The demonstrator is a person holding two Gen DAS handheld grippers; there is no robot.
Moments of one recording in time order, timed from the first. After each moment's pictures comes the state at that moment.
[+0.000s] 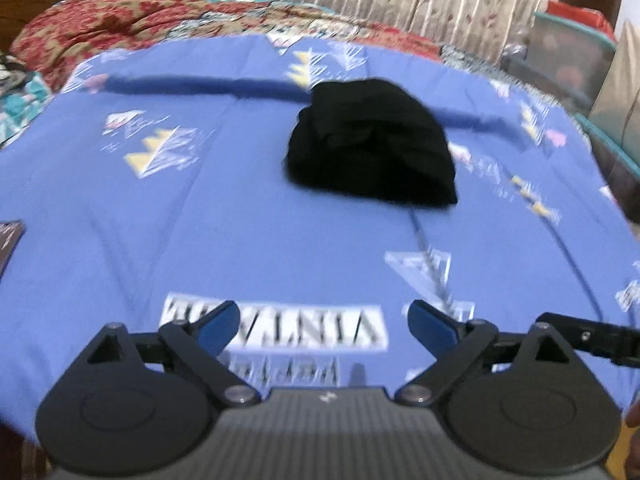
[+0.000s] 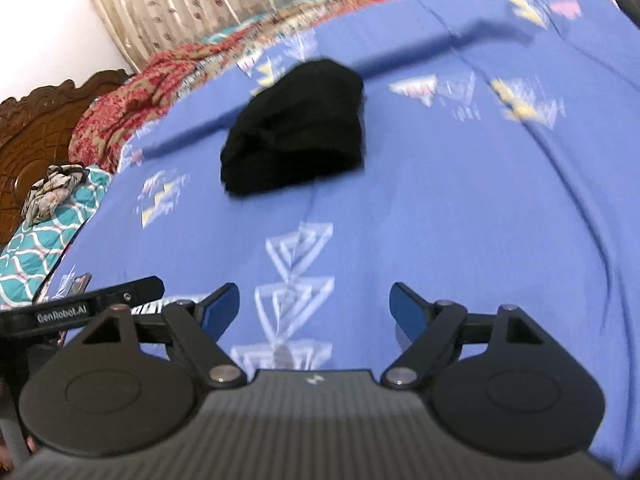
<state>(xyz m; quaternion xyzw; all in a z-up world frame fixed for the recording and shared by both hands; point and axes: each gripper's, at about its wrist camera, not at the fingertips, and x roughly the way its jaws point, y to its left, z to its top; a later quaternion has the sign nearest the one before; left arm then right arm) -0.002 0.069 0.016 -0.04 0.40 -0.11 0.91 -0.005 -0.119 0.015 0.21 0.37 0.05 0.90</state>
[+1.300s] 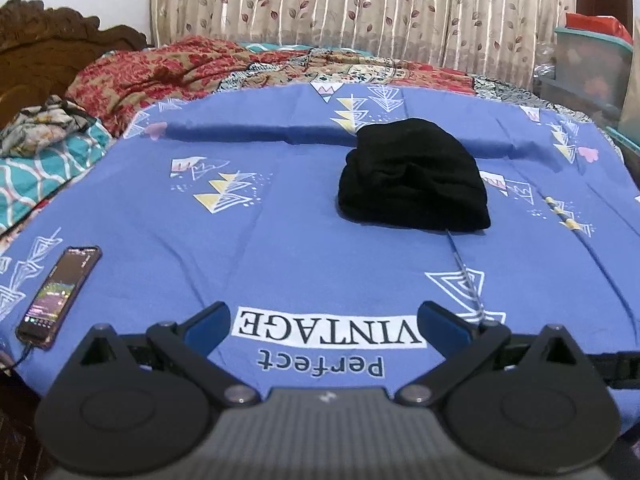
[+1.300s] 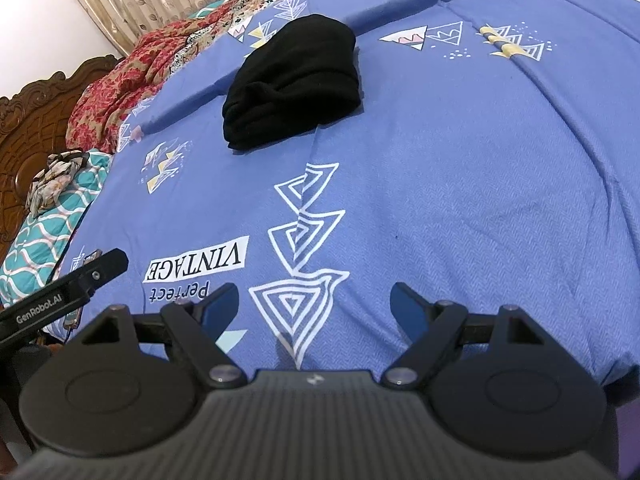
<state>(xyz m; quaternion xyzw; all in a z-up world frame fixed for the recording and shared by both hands) -0.046 0.071 0.040 0.00 0.33 -0.03 0.94 -0.025 -0.106 0.008 0.23 0.41 0.05 0.88</state>
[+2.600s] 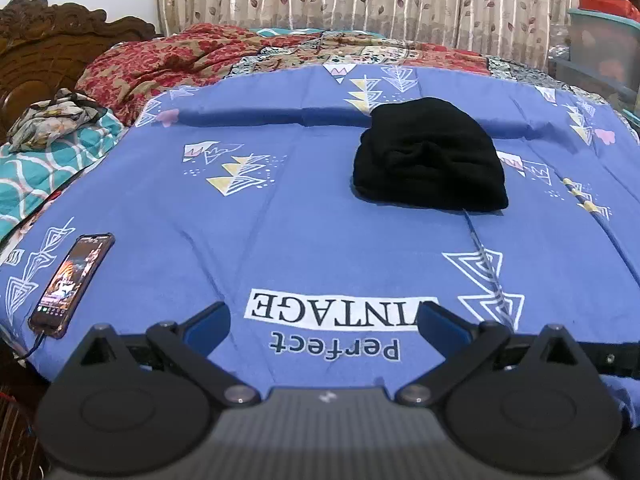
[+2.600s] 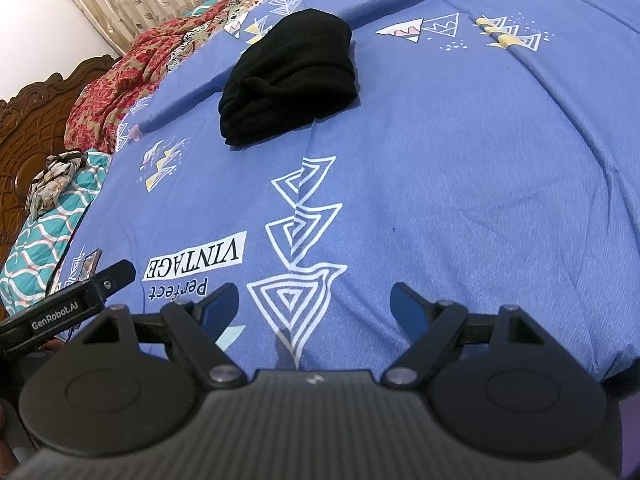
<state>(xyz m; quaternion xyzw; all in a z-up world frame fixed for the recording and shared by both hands) -0.043 0.074 0.033 0.02 0.35 -0.01 0.94 -0.026 -0.111 0.005 0.24 0.42 0.05 0.88</state>
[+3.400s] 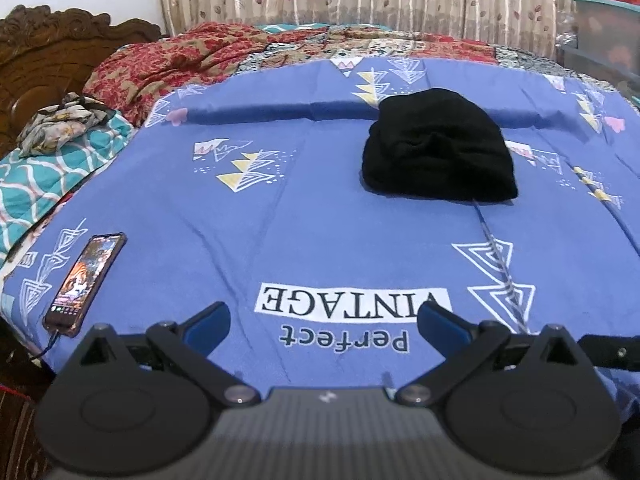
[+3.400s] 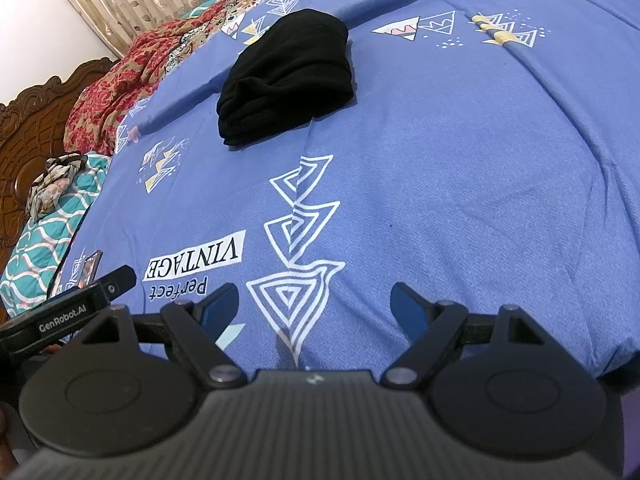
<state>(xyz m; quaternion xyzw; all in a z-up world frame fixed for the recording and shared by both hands) -0.044 0.070 0.033 0.03 0.36 0.00 0.93 -0.027 -0.114 0.005 0.24 0.42 0.05 0.87</state>
